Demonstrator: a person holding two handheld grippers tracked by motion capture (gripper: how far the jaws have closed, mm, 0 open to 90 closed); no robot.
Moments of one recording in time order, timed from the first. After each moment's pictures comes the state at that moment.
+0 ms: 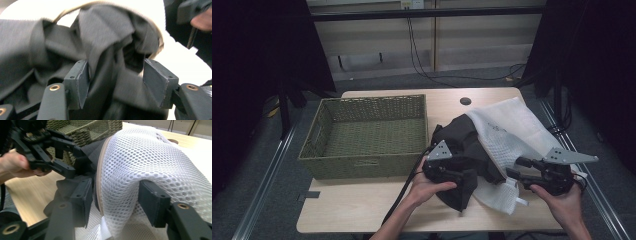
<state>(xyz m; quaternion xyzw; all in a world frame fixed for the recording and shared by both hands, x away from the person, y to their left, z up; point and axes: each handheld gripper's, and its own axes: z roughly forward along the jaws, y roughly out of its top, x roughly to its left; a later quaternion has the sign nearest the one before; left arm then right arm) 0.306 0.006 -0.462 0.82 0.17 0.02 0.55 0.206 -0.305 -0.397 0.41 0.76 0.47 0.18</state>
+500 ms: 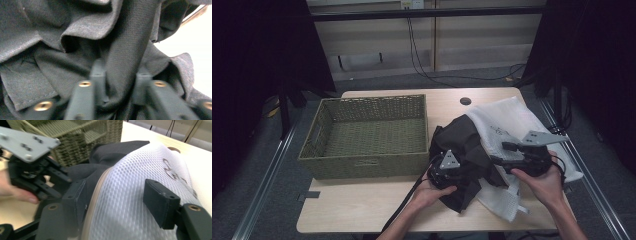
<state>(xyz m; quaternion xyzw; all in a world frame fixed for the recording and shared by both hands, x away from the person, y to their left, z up) 0.304 -0.011 -0.494 0.87 0.19 0.05 0.46 0.257 -0.270 -0.390 0.38 0.79 0.44 0.20</state>
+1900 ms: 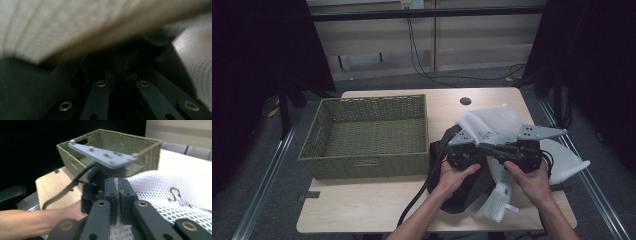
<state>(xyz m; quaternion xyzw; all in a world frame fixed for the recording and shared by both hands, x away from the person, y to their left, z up) 0.330 -0.061 -0.462 0.76 0.21 -0.07 0.62 0.254 -0.247 -0.367 0.34 0.75 0.56 0.12</state>
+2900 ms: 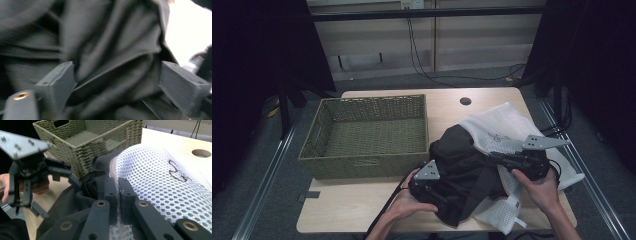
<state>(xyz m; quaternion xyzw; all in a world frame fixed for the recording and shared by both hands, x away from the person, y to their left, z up) 0.274 0.037 -0.489 0.87 0.11 0.00 0.47 0.249 -0.271 -0.399 0.37 0.77 0.50 0.14</state>
